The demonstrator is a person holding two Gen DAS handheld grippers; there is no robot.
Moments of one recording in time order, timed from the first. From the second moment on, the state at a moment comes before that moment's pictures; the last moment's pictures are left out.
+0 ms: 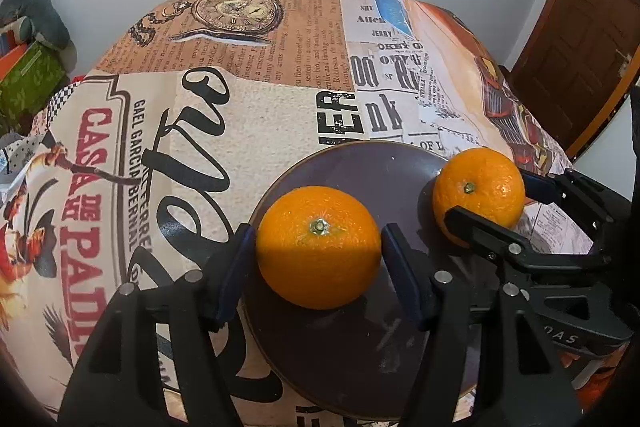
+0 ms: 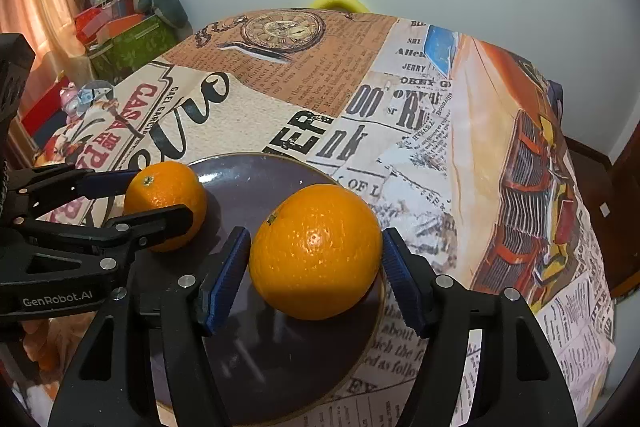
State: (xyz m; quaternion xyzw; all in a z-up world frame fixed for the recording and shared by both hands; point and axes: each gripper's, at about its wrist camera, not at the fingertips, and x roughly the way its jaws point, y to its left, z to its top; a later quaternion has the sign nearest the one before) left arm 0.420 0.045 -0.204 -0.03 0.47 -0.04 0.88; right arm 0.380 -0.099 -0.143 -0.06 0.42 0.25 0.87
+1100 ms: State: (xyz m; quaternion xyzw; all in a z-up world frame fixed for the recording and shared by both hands) left arm 0.251 0.052 -0.093 -0.01 0.37 -0.02 0.93; right arm 0.230 -0.138 -0.037 -0.08 0.32 0.21 0.92
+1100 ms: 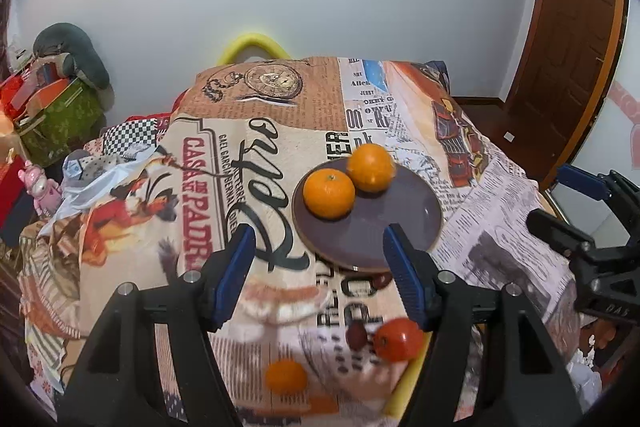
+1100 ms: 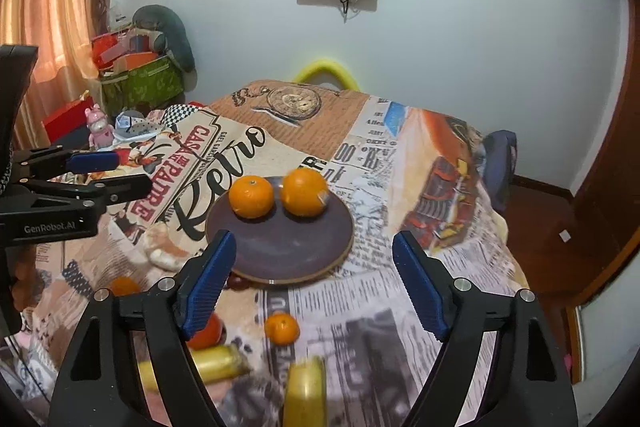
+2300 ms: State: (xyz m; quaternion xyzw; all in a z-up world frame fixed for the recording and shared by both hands) left arm 0.208 -0.029 -0.208 -0.01 0.50 -0.13 0.86; right arm 0.190 -0.169 -0.147 -0.05 0.47 0.23 0.85
